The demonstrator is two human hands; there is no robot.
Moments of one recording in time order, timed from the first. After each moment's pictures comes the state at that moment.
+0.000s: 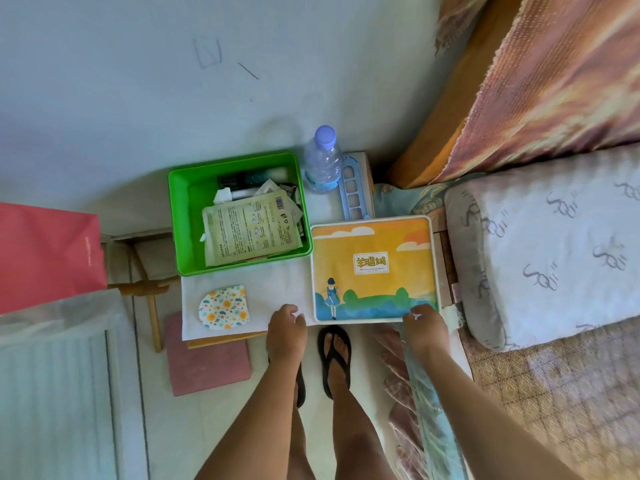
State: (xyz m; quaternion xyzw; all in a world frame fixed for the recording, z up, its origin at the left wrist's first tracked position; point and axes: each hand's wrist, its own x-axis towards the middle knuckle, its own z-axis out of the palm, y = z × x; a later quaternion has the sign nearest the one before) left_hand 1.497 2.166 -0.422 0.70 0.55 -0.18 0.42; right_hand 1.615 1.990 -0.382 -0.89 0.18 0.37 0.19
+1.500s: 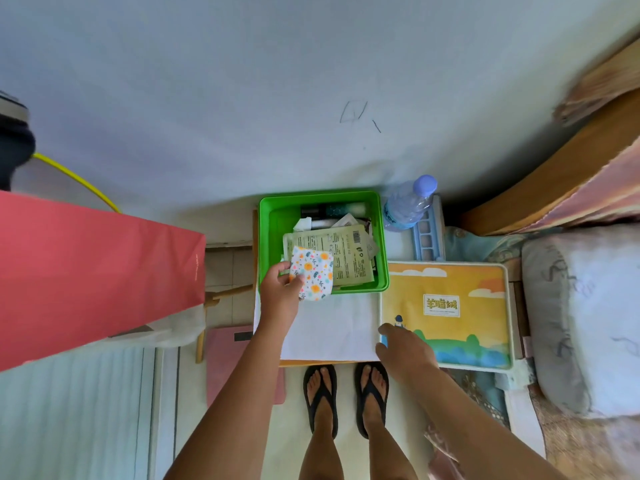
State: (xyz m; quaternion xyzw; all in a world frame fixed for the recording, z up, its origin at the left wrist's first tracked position) left_hand 1.502 2.339 -0.378 0.54 0.56 0.06 0.63; right_hand 1.574 2.145 -0.358 -0.86 -0.19 0.46 -0.04
